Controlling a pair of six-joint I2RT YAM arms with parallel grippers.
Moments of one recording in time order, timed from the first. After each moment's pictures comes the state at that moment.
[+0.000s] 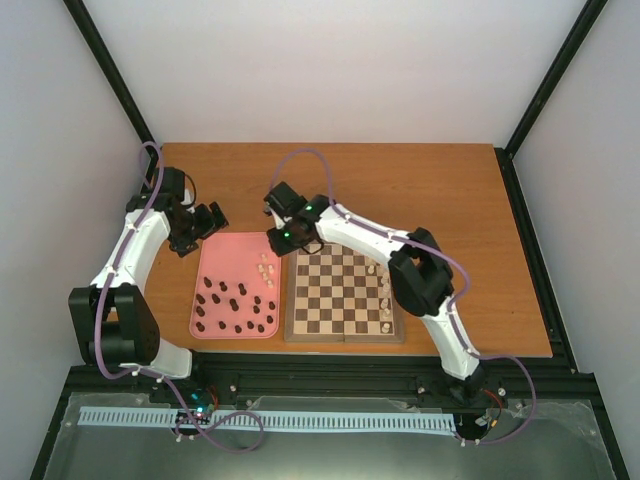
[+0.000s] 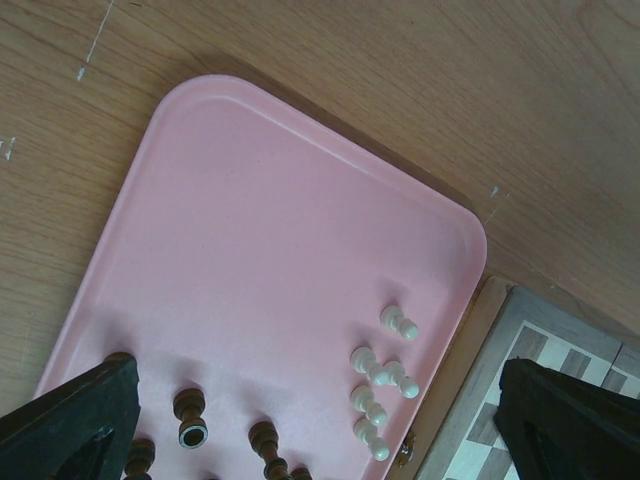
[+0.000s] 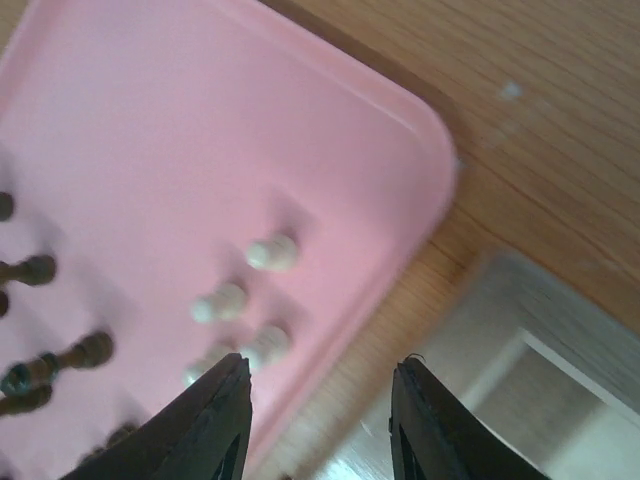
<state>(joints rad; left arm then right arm) 0.06 1.46 1.20 -0.92 0.22 -0.54 0.87 2.18 1.86 -0.76 -0.10 0.32</state>
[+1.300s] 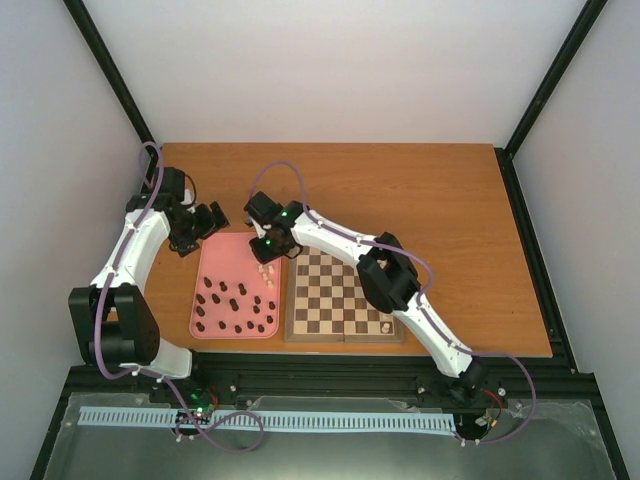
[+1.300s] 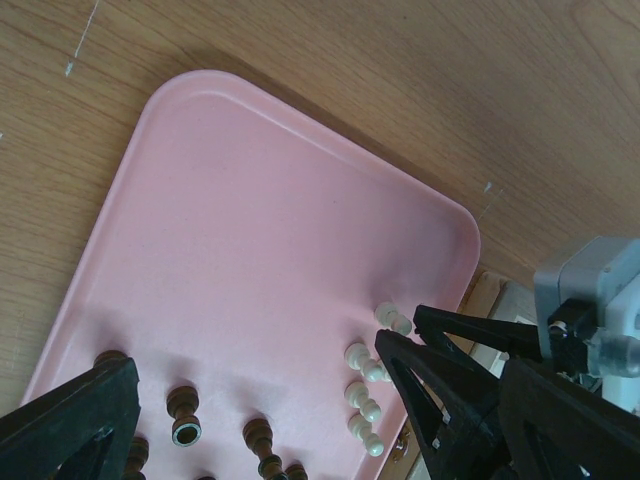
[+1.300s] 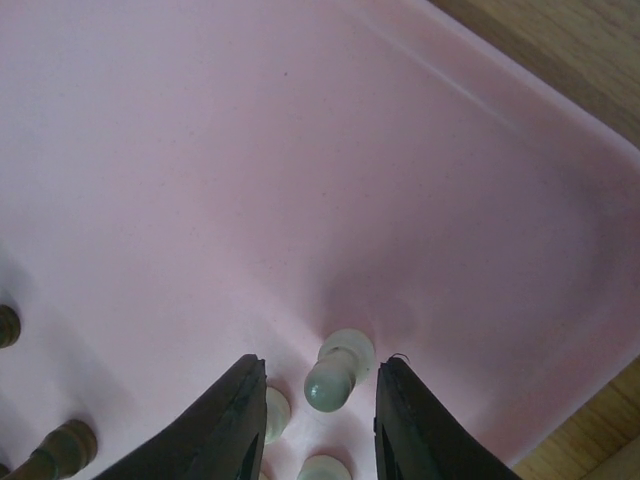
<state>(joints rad) 0.06 1.46 1.20 -0.92 0.24 -0.54 0.92 2.49 2.22 -0.86 -0.16 0.29</state>
